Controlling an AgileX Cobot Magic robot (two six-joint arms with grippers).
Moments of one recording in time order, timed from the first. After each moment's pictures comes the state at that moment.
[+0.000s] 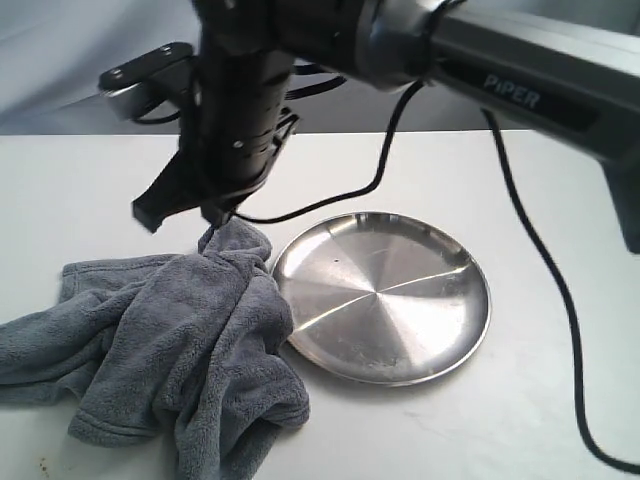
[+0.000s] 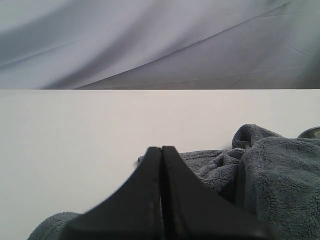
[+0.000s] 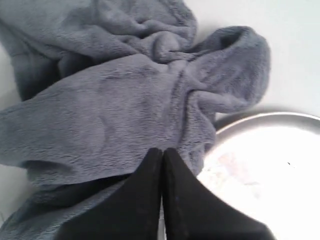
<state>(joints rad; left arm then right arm) -0.08 0.00 0.00 0.09 0.26 -0.12 0.80 2.14 -2.06 0.07 1.22 -0.11</state>
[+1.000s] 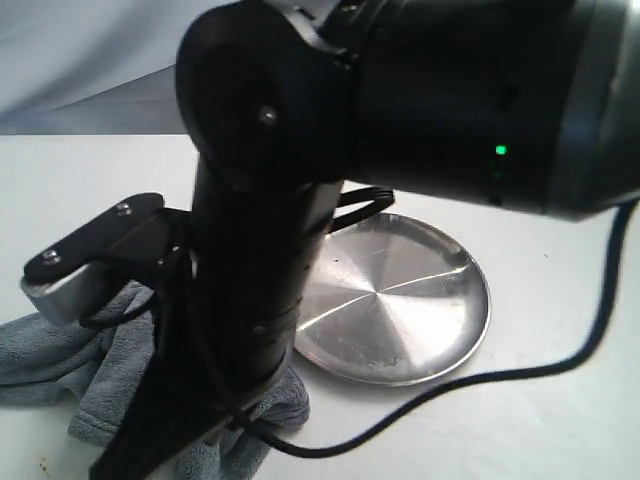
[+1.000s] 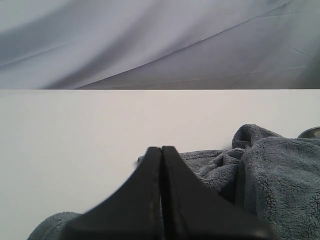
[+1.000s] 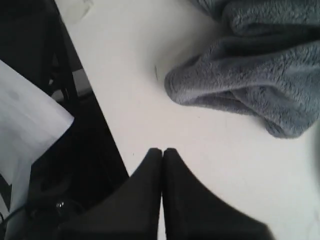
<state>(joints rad) -0.08 0.00 0.00 0.09 0.26 -0.12 1.05 1.78 -1.53 0.22 1.22 -0.13</state>
